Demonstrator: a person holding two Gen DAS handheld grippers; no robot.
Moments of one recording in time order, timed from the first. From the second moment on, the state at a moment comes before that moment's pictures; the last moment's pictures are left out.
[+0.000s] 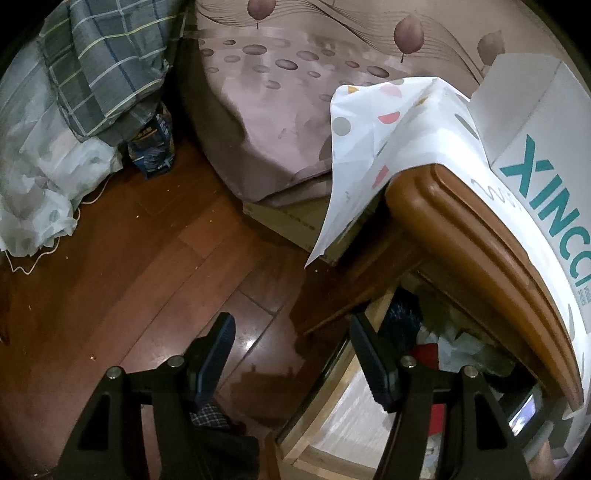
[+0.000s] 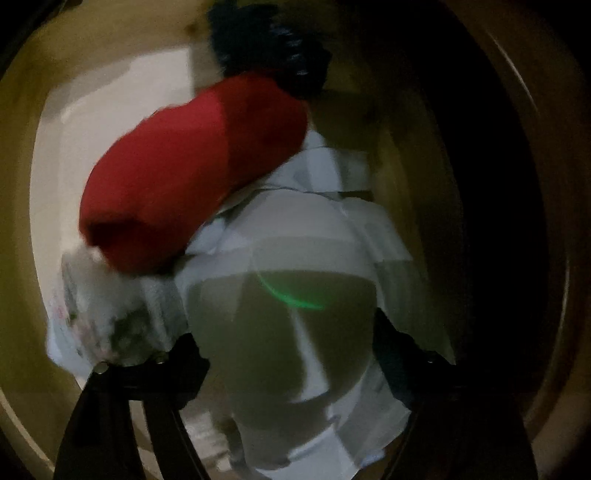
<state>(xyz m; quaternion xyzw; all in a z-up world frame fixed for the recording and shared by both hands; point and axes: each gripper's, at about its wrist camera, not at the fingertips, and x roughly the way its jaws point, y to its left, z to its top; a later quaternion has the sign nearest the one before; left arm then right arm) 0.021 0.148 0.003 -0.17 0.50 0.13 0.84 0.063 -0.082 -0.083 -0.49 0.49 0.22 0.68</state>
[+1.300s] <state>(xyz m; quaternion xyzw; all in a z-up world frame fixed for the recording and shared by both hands) 0.037 0.021 -0.054 -0.11 0.60 -0.04 0.79 -0.004 -0.166 0.006 0.05 0.55 0.08 0.83</state>
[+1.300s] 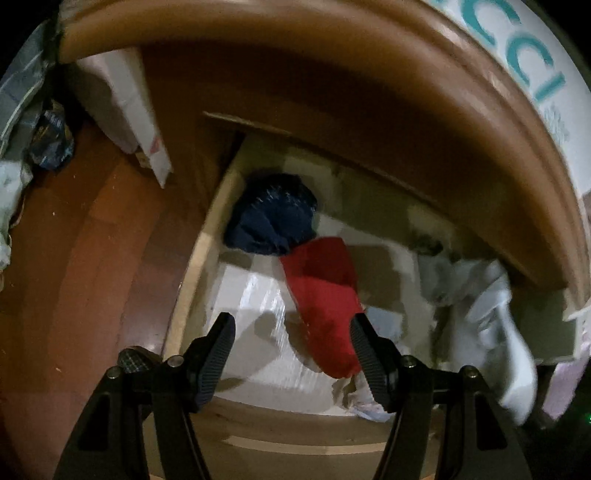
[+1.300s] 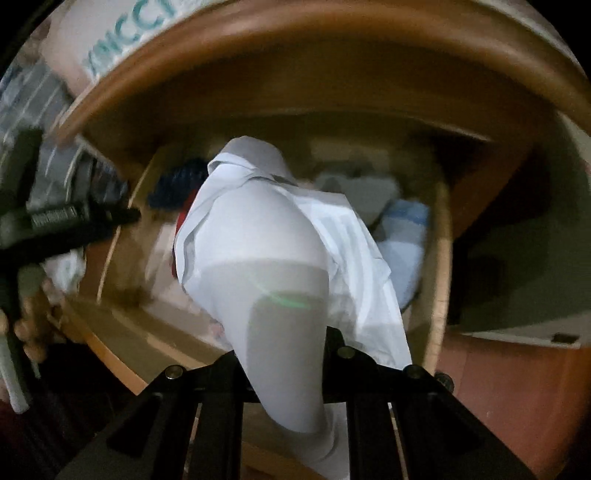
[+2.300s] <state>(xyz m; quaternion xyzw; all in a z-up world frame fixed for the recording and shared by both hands) 0.053 -0.020 -0.120 -0.15 0.67 -0.01 0.73 -0.036 -0.212 0.032 0.13 0.50 0.03 0.86</state>
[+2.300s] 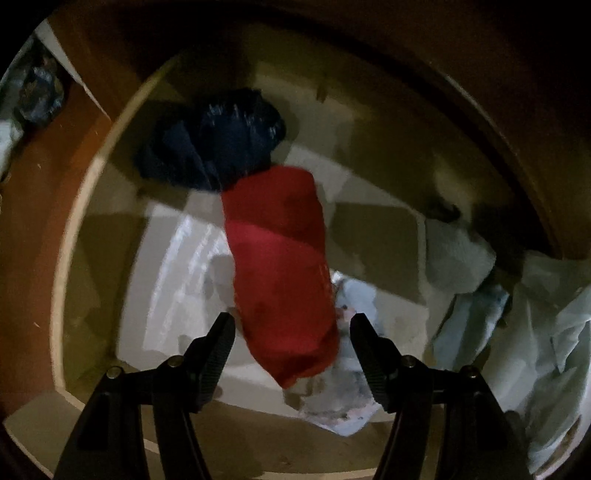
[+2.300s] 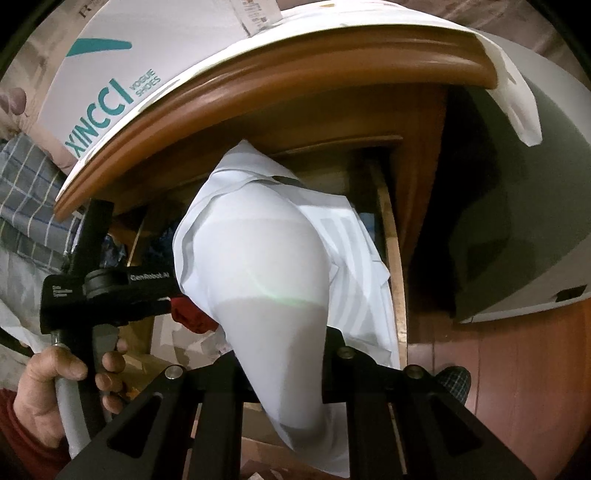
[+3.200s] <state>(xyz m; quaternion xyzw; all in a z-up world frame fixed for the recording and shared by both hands) 0.029 -0.011 -0.086 -0.08 0.66 -0.05 0.74 -0.032 -0.204 0.026 0.11 0.51 0.04 0.85</state>
